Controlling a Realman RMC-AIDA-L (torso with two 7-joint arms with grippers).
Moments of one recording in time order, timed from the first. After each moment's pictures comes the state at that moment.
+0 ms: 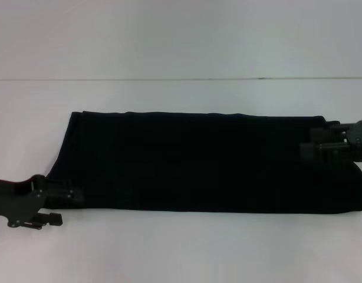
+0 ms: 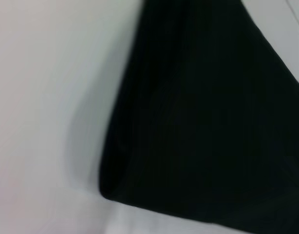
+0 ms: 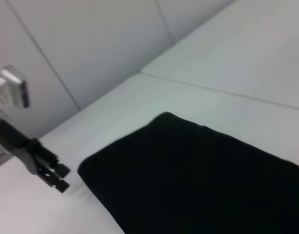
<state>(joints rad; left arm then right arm) -0.66 -1.99 0.25 0.73 2.74 1.68 -2.70 0.69 1.90 -0.50 -0.63 -2.27 -1.66 1.70</state>
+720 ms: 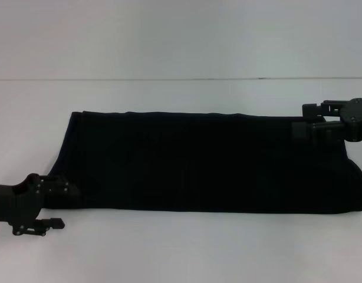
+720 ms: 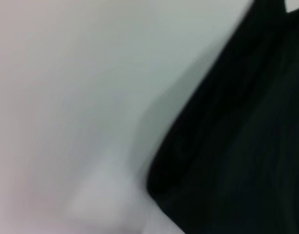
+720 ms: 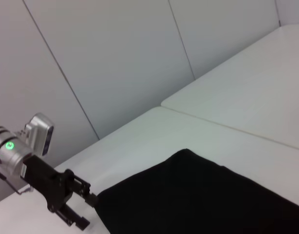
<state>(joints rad) -0.63 -2.00 0.17 0.67 2.74 1.58 -2.93 0.71 1.90 -0.50 -0.64 -2.18 -1.68 1.69</state>
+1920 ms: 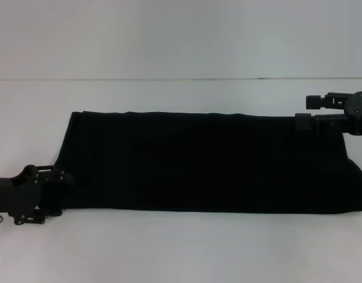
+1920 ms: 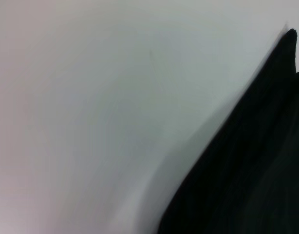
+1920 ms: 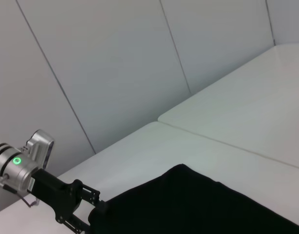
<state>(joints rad) -0.63 -2.00 0.16 0.62 2.70 1.44 -2.95 0.70 1.91 -0.48 -0.64 -2.14 -1.68 1.67</state>
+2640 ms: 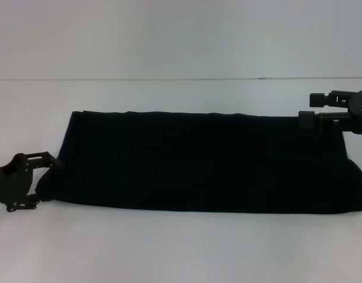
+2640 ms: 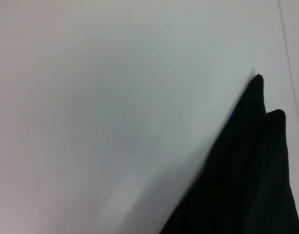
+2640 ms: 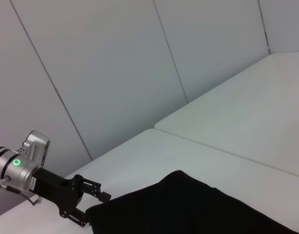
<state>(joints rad) -0.62 -1.99 0.12 0.62 2.65 1.38 -2.87 0.69 1.91 -0.45 -0.64 -2.14 -1.68 1.65</state>
